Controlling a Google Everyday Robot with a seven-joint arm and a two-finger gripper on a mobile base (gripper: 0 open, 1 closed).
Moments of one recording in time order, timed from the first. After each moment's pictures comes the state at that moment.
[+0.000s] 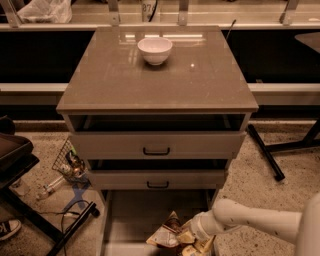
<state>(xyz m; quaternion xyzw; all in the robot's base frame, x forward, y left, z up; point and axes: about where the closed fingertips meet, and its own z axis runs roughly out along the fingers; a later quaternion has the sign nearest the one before) 0.436 -0.089 0.288 -0.45 0.83 0.29 0.17</state>
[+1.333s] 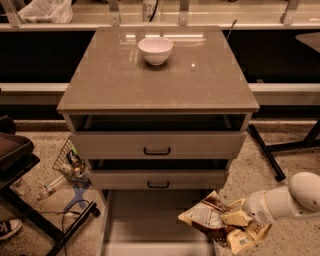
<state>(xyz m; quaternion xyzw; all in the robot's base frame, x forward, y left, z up) 0.417 -0.224 0.522 -0.38 0.84 0.32 0.21</state>
